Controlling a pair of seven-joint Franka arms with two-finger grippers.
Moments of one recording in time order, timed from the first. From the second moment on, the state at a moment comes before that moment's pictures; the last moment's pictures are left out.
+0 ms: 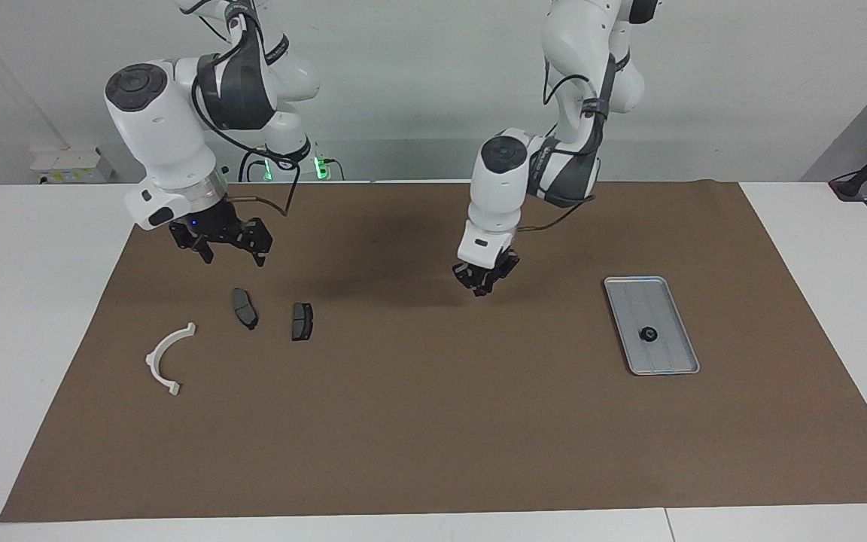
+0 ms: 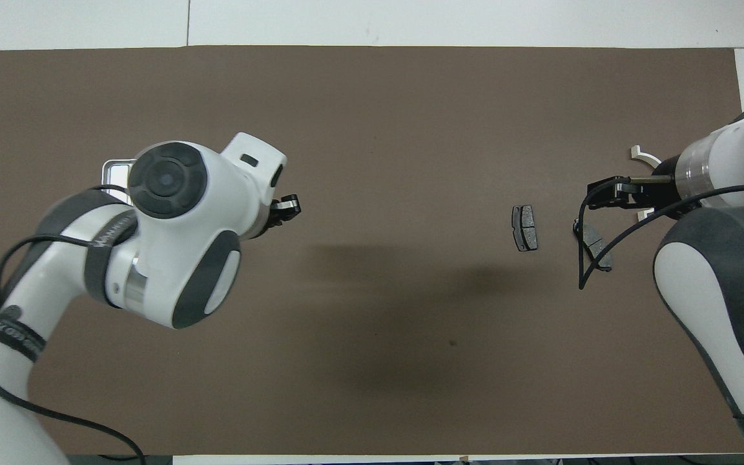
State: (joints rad) left arm -0.75 0.31 0.11 -1.90 0.02 2.27 -0.92; right arm -0.02 0.00 0.08 -1.87 0.01 1.89 0.17
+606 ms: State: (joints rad) left arm -0.75 0.40 0.12 -1.90 0.02 2.40 -0.95; right arm -0.02 0.00 0.08 -1.87 0.01 1.89 0.17
